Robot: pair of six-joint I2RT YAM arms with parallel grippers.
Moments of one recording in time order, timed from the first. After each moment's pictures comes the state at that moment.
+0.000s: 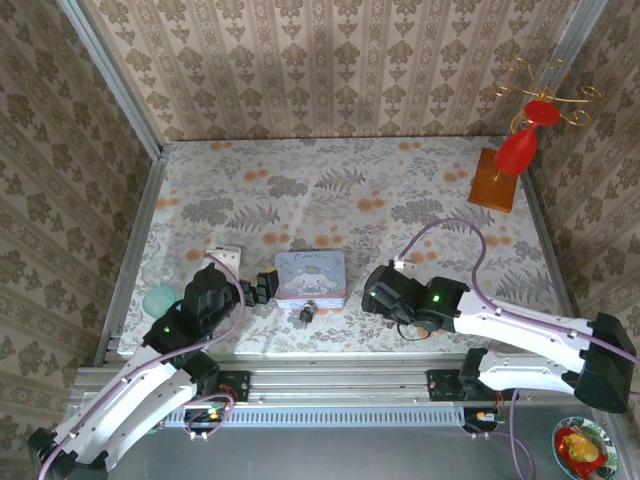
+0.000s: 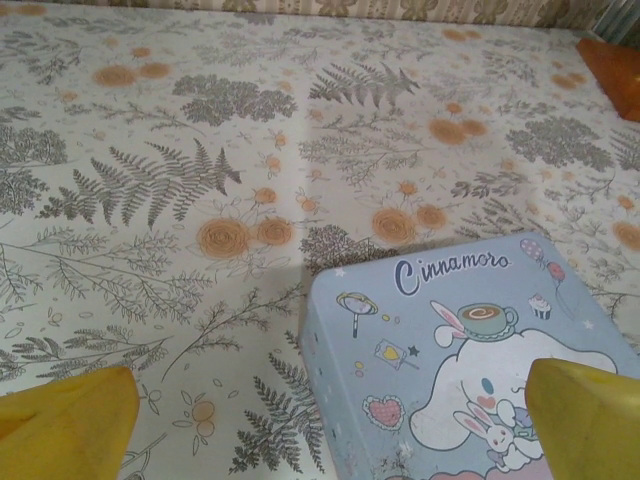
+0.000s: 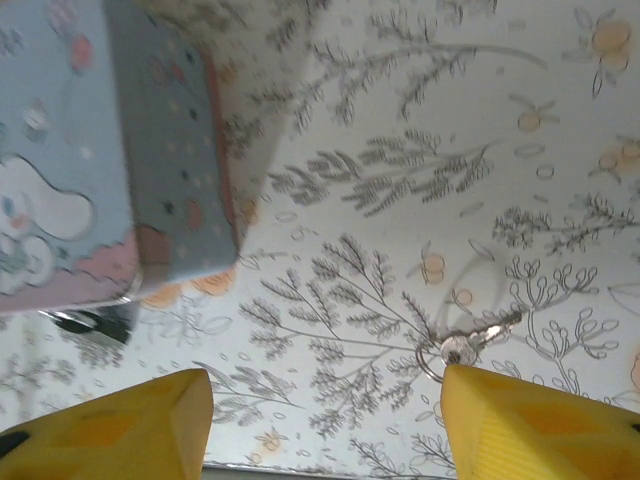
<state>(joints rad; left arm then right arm) -0.69 0.49 0.42 -0.36 -0.19 -0.32 1.00 1.12 0.77 -0.78 0.28 1.18</state>
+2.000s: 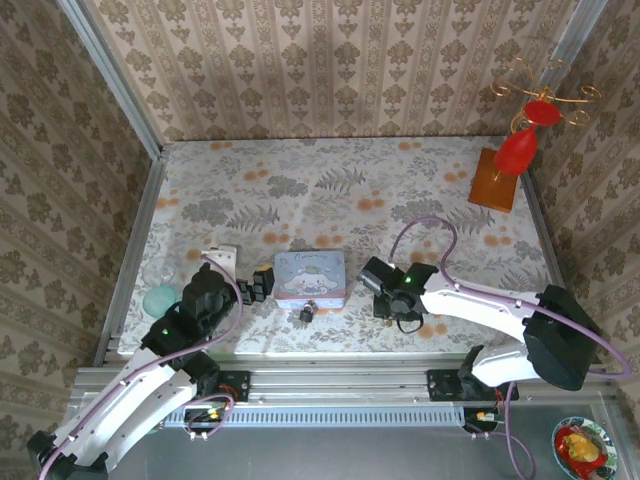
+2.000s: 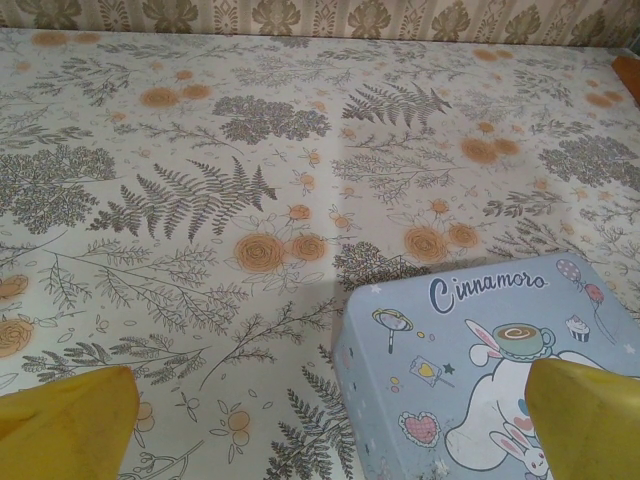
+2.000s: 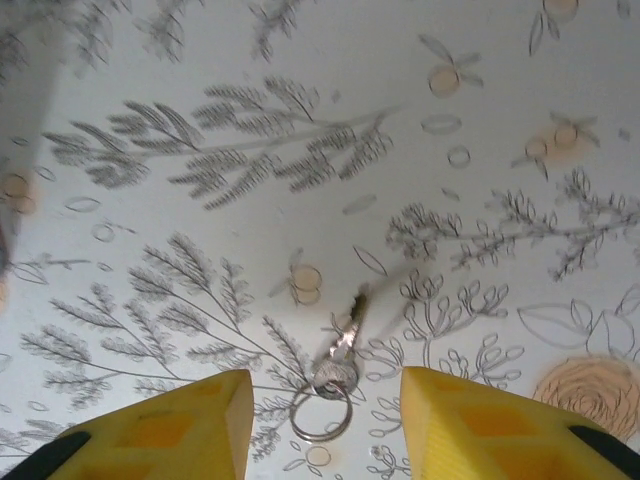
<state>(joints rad) -0.69 0.46 0.41 -0.36 -0.26 -0.30 0.87 1.34 0.76 -0.81 0.18 1.02</state>
